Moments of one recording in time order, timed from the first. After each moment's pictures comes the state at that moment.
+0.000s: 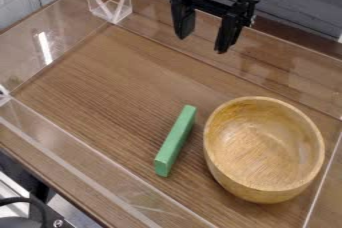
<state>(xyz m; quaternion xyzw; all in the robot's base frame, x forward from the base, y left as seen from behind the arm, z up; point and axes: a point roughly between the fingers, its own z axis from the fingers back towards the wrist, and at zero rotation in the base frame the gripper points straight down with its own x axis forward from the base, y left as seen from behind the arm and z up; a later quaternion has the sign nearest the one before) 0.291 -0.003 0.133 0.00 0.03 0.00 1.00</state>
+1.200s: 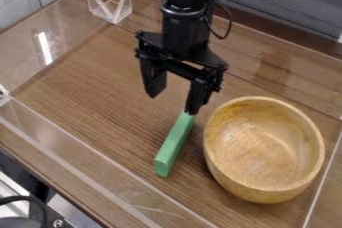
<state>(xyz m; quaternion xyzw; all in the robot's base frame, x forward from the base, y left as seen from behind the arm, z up) 0.229 -0.011 0.096 -0.01 0.04 0.00 1.00</state>
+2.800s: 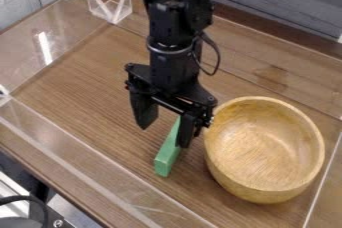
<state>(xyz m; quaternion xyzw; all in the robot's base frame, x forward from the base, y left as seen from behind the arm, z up) 0.202 -0.019 0.077 -0.02 0.04 -0.01 1.00</state>
